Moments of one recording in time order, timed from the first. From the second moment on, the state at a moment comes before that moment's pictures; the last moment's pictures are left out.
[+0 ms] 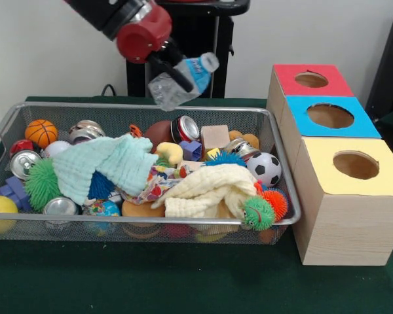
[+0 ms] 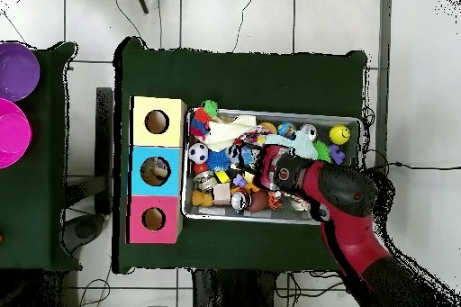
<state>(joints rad) -1.04 -0.68 0.72 2.22 0.69 0.50 2.35</state>
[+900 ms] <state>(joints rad) -1.05 -0.41 1.01 2.27 0.63 0.23 2.35</state>
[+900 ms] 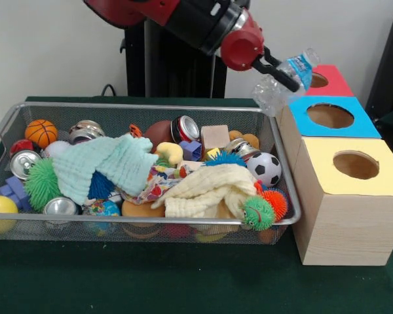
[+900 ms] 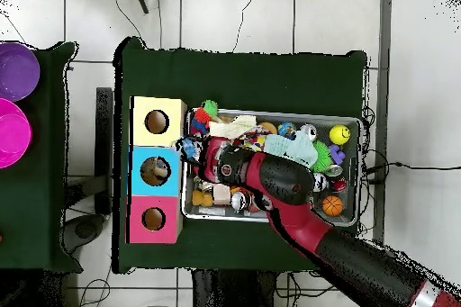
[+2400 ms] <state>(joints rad) -0.95 -0.23 1.03 2.27 0.53 0.21 2.35</state>
